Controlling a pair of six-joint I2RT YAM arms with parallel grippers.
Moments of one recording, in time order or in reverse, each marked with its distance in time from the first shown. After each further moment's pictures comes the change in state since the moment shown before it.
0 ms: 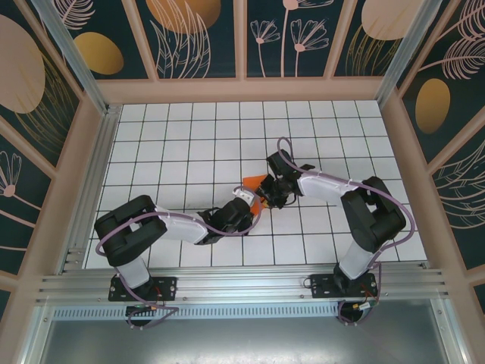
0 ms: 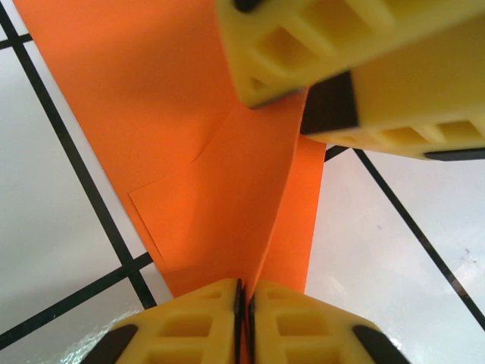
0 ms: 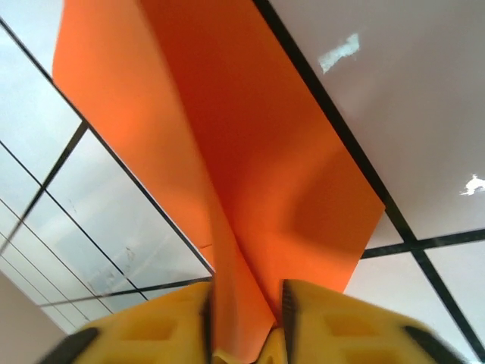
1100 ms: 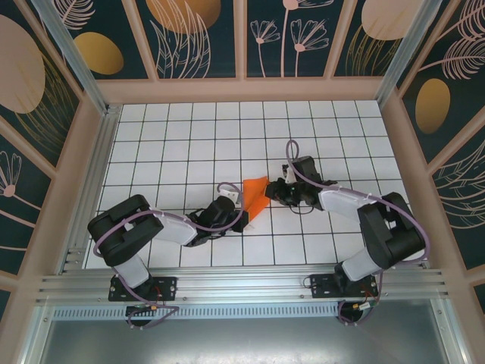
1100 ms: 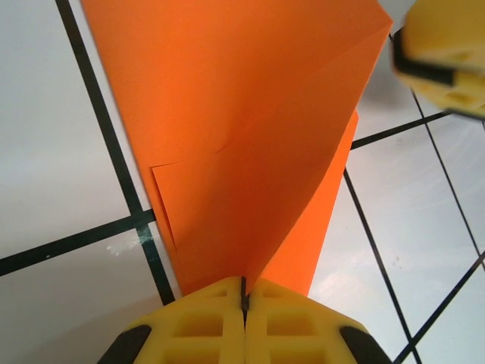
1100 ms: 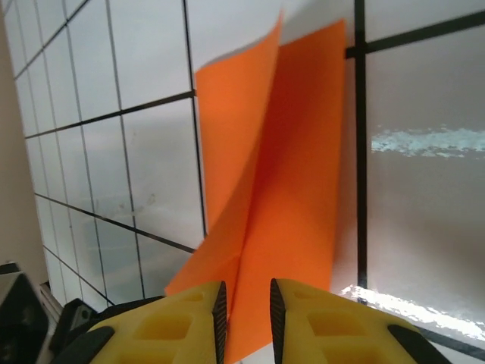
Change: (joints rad) left arm 0.093 -0.032 -0.142 0.224 0.225 -0.277; right arm -0.139 -0.151 -0.281 0.362 -0.165 -0.516
